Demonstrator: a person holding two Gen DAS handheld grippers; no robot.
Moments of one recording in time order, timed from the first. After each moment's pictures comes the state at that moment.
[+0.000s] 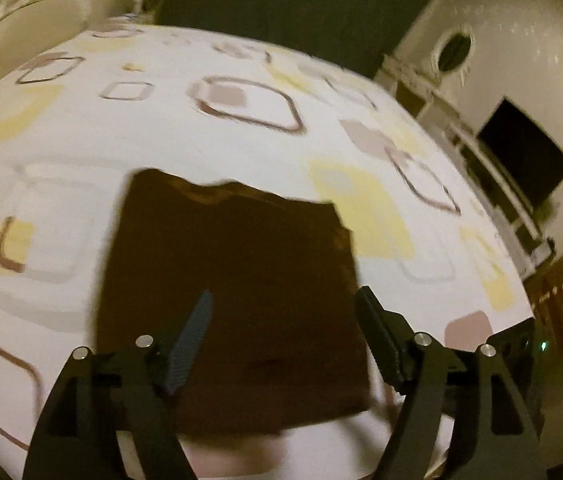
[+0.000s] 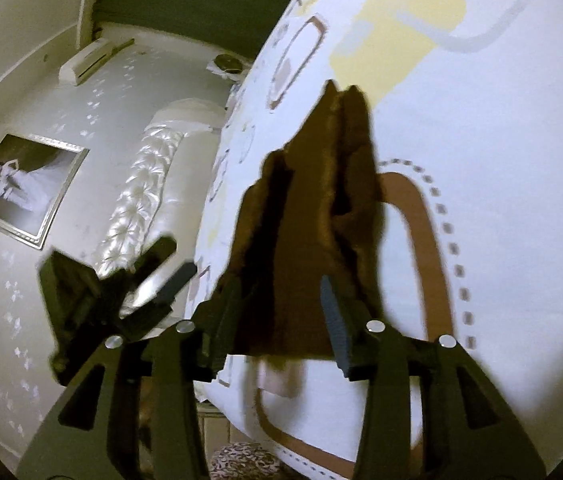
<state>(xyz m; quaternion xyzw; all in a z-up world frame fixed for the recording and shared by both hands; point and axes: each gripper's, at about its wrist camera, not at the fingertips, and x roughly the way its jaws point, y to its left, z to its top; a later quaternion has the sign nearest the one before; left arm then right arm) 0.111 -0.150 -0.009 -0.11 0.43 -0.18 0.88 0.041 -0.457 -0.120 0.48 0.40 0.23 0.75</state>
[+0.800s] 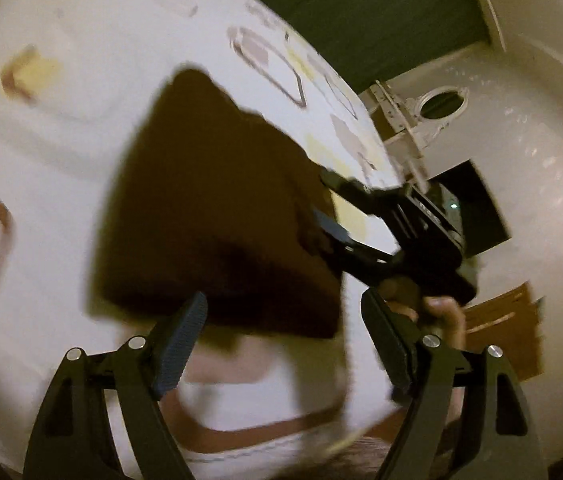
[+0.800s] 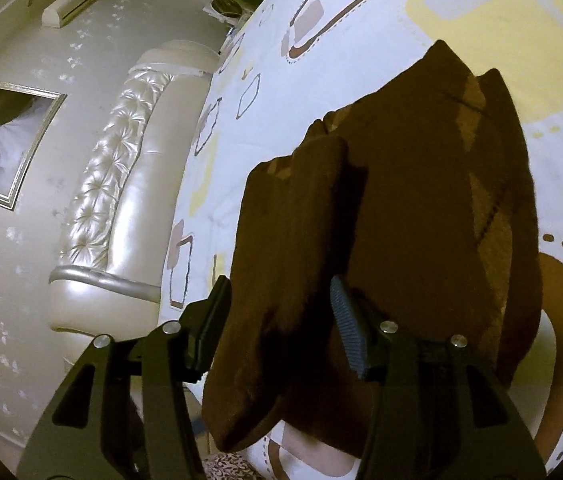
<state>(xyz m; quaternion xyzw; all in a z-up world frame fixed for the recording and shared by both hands) 0.063 -0.090 -0.066 -0.32 0.47 -0.25 0.78 0.148 -0.380 -0.108 0.40 0.49 0.25 0.73</state>
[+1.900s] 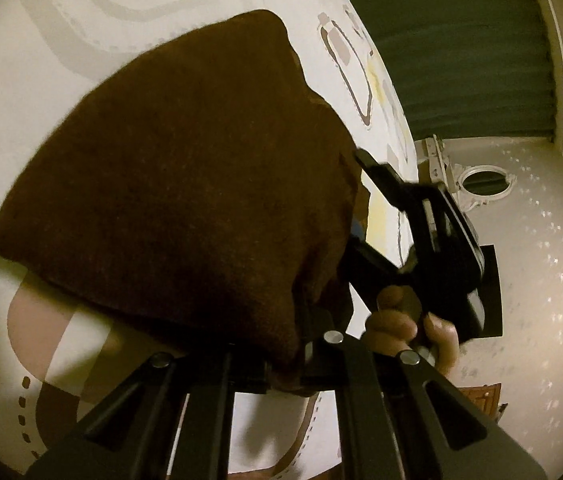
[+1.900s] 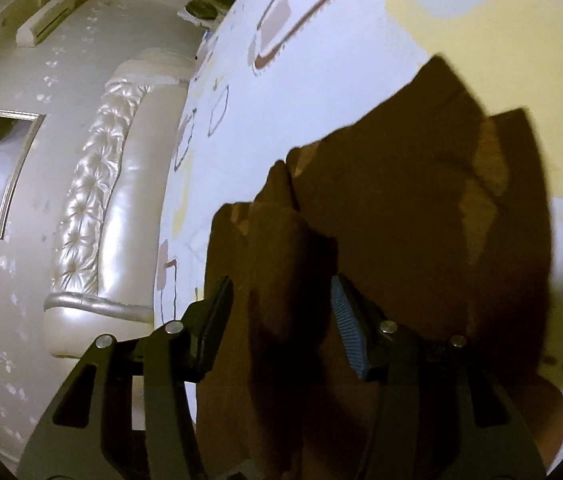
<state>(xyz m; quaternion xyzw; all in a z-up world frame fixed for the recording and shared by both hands) 0.102 -0.125 -0.106 -0.45 0.49 -0.13 0.73 0.213 -0.387 -0.140 0.42 0.52 0.23 0.71</state>
